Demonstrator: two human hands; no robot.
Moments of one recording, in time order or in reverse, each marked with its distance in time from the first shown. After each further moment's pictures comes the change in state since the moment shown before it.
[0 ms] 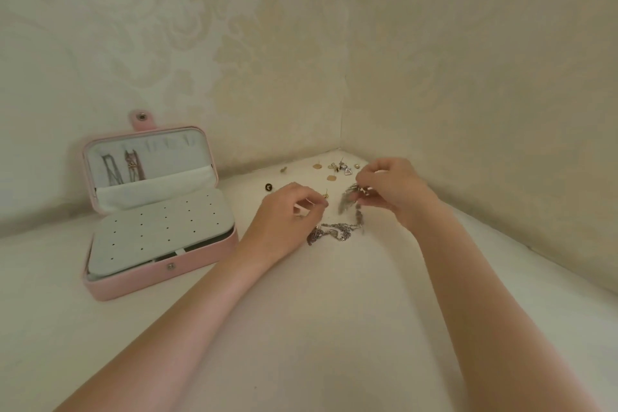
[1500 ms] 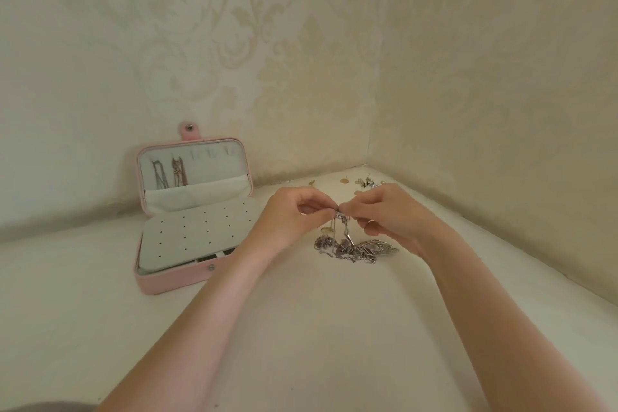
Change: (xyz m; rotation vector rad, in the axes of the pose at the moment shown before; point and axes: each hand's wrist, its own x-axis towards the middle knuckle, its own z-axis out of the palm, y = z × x) left_hand -0.005 0.003 -0.041 -0.338 -0.033 -0.174; right_hand -0.016 -0.004 0.030 -0.178 -0.373 -0.095
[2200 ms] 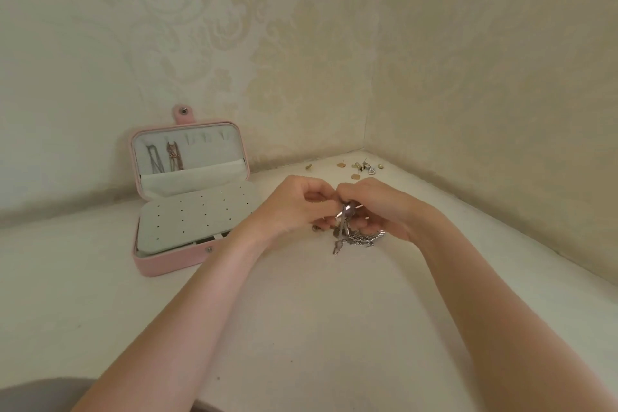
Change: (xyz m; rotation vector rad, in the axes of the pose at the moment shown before) left_hand -0.006 0.009 0.005 -0.072 -0.192 -0.108; right_hand -0.005 -0.004 0.014 -0.072 -0.123 0.121
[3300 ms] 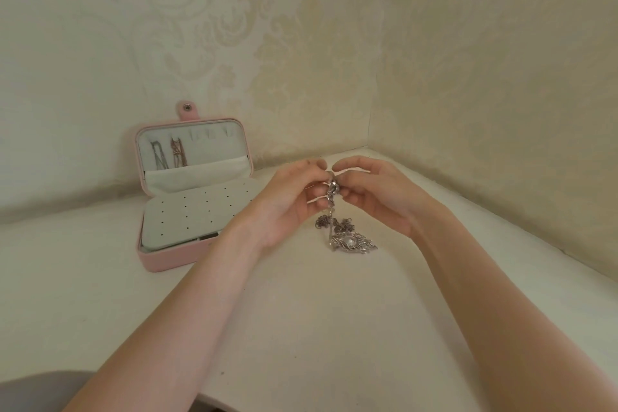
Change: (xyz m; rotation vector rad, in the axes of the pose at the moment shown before) left_hand 0.003 0.007 -0.002 -0.704 0.077 -0.096; right_hand 0.006 -0.001 0.000 0.540 0.037 -0.218
